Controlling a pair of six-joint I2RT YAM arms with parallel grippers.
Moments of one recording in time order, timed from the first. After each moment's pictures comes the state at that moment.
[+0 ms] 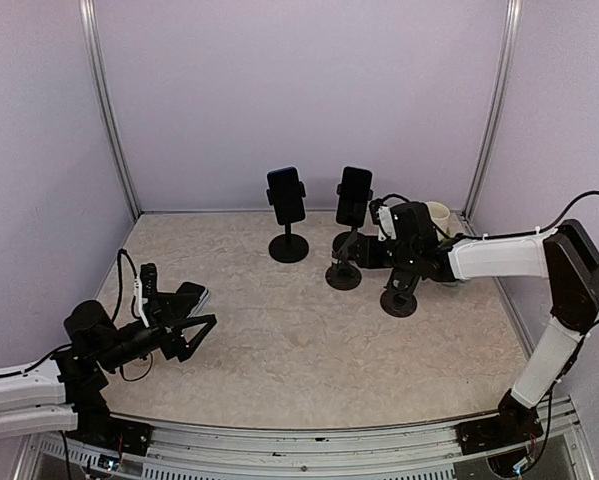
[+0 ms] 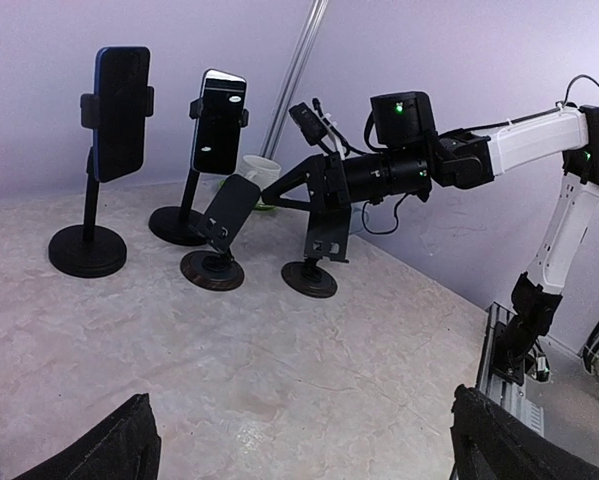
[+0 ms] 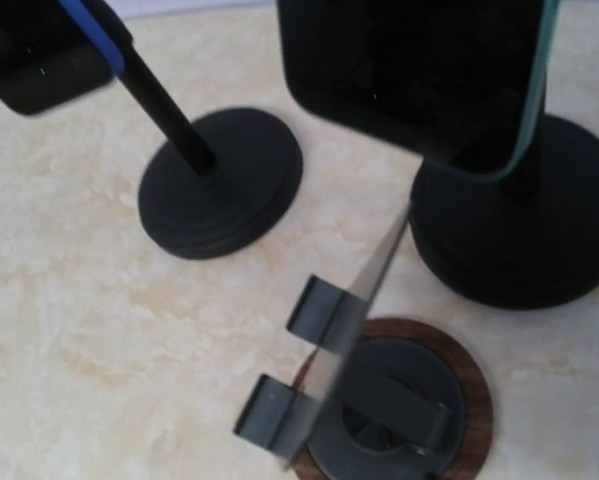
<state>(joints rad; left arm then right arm) -0.75 0.64 0.10 0.58 0.22 -0.34 0.59 1.69 1.03 0.16 -0.02 0.37</state>
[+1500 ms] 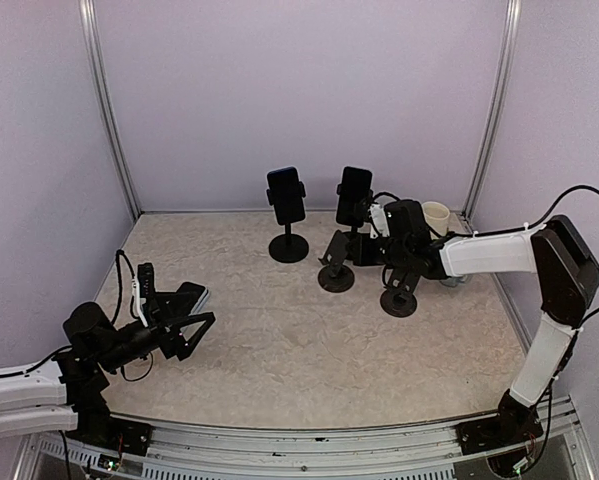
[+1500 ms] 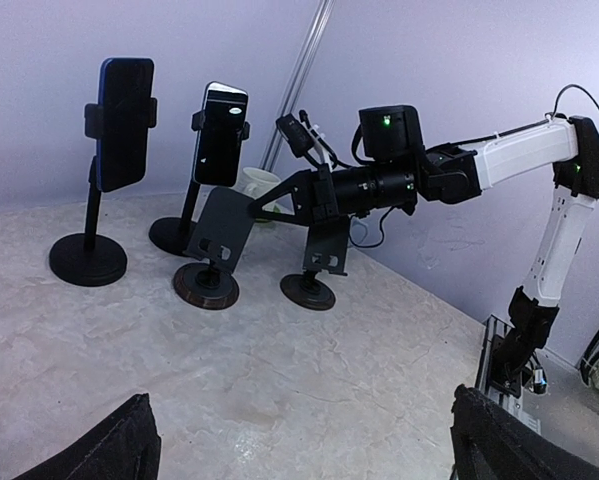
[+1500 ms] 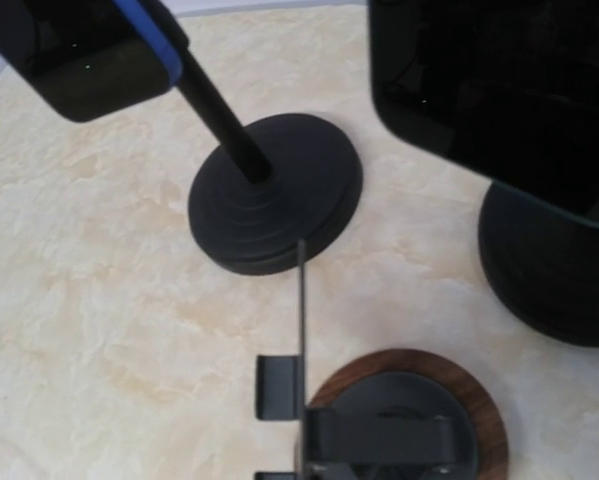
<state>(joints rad) -0.75 0.64 0.08 0.64 0.20 -0.36 0.59 1.77 1.08 0.21 -0.09 0.37</state>
